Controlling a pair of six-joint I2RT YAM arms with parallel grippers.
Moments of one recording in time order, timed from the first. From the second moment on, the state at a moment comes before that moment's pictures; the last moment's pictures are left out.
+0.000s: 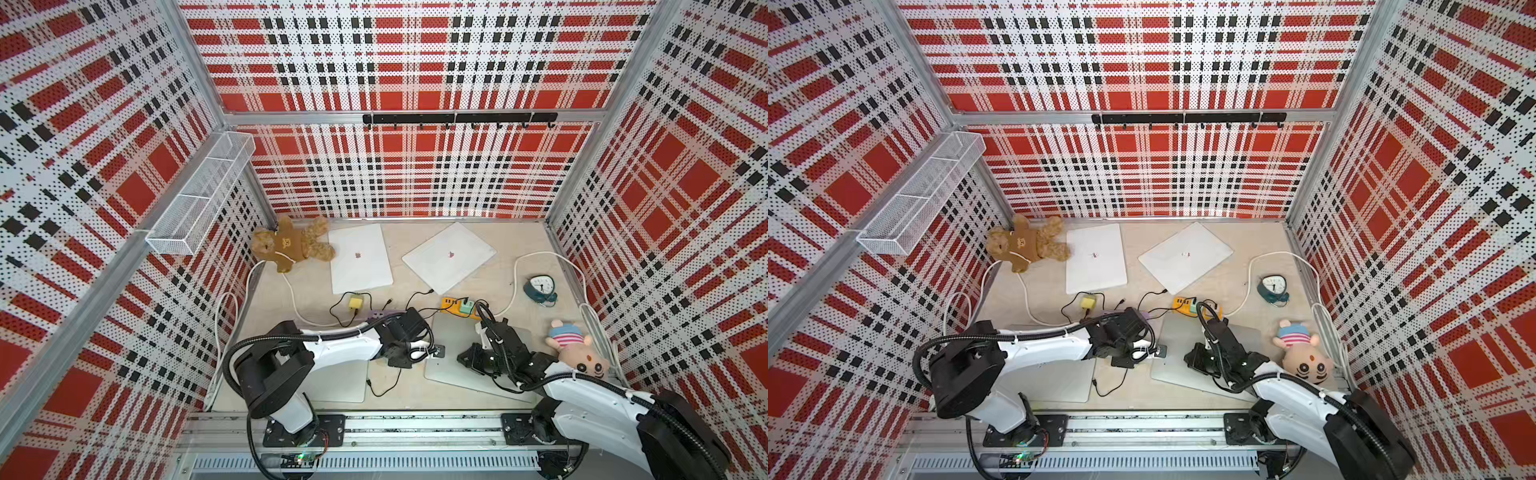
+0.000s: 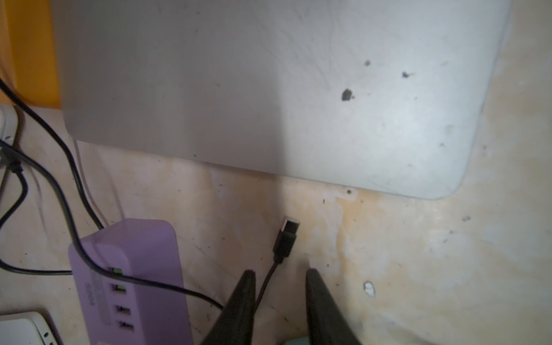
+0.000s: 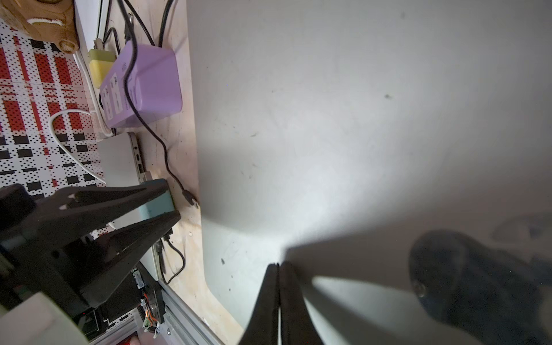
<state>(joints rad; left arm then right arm) -0.96 1.59 0.85 -0.41 0.00 0.78 0.64 1.01 0.25 -0.09 -0.27 0.99</state>
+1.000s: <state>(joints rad) -0.75 1.43 0.85 0.04 0.07 0.14 0.64 0.90 0.73 -0.63 0.13 0.85</state>
